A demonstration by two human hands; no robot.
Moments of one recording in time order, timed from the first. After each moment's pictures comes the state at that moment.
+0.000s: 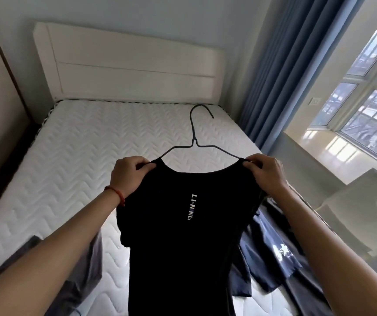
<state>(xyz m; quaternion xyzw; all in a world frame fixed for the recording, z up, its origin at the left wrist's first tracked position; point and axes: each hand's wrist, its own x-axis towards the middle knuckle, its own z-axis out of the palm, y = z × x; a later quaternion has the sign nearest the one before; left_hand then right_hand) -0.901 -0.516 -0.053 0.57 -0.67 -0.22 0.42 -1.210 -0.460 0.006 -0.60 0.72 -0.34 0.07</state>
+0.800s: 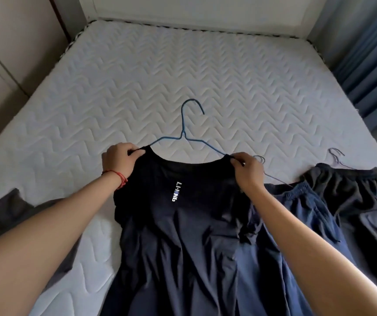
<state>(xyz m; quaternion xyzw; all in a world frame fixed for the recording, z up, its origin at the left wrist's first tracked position) -0.932 -0.724 -0.327 0.80 -0.52 -0.17 0.27 -1.226 -0.747 -0.325 -0.59 0.71 -0.26 0.29</state>
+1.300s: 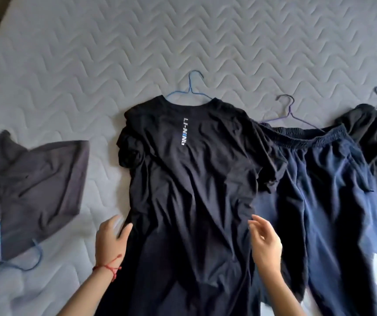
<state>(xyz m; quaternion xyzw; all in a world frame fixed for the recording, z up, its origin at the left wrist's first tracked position) -0.947 -0.460 -0.490 0.86 -0.34 -0.33 0.19 -1.257 -0.504 -0.477 -0.37 0.79 -0.27 0.41</state>
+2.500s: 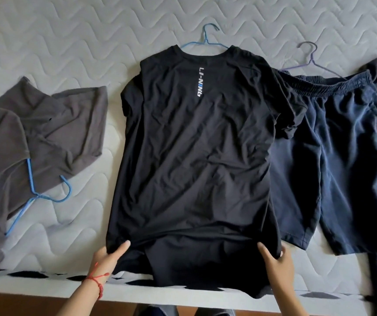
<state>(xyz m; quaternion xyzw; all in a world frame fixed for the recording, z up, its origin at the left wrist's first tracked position) -0.911 -0.270 -0.512 0.84 -0.11 -0.51 0.16 -1.278 -0.323 -0.503 -0.24 0.86 -0.14 0.43</state>
